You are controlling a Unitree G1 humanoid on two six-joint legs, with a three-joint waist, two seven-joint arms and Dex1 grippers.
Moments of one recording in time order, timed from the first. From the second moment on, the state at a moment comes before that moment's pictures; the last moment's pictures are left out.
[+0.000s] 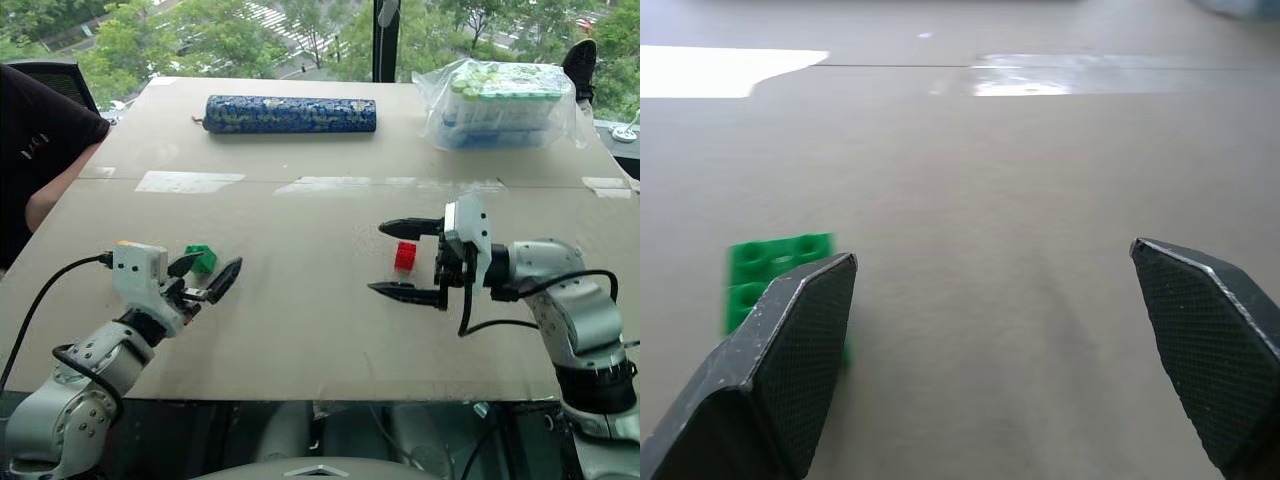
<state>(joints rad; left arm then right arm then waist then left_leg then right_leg) 0.16 0.44 0.34 -0.62 -0.57 0.72 -0.16 -0.28 -0.58 -0.04 -0.48 0.58 0.49 1.11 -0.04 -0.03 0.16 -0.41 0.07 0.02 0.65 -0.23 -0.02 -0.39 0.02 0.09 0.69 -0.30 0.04</state>
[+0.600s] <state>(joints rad) 0.00 0.52 0.33 -0.44 -0.45 0.79 -0.17 -0.20 -0.64 -0.04 -0.54 0.59 0.45 1.02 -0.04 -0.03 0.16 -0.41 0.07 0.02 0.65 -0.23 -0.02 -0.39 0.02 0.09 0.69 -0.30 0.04</state>
